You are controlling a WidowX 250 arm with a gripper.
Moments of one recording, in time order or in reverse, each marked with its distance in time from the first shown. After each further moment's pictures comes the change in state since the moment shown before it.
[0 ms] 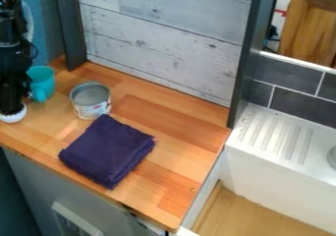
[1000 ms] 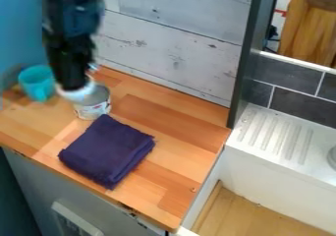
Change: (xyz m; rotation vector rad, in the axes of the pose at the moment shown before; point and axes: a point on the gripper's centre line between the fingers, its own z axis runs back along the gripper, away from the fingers) arm -0.028 -0.154 0.107 -0.028 -0.182 -0.296
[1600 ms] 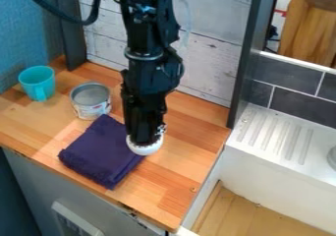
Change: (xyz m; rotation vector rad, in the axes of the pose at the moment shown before) arm 0.024 -0.088 -0.039 -0.048 0.031 -0.304
